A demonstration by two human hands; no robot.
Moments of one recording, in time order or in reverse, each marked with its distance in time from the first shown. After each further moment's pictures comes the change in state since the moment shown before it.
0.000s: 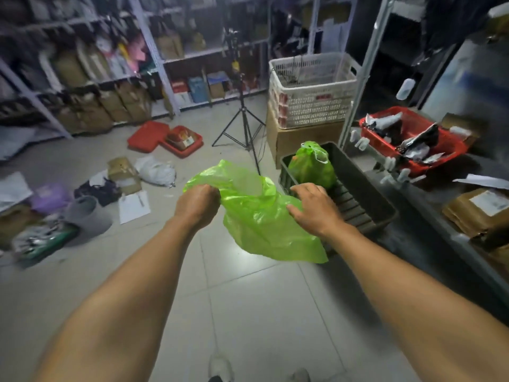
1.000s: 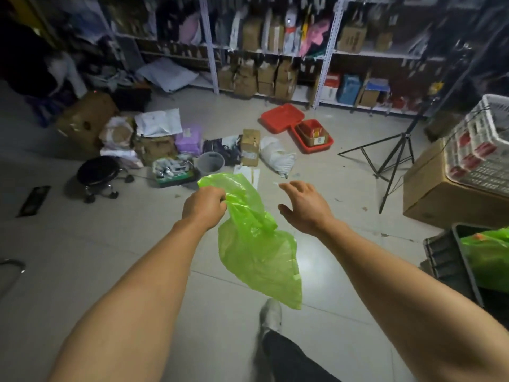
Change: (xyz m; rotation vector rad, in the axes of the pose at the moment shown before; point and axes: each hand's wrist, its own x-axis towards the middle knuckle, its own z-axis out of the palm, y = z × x) left_hand -0.114 -0.440 -0.037 -0.130 0.084 -0.631; right_hand 0.159 -0.446 0.214 -0.131 -0.268 -0.628
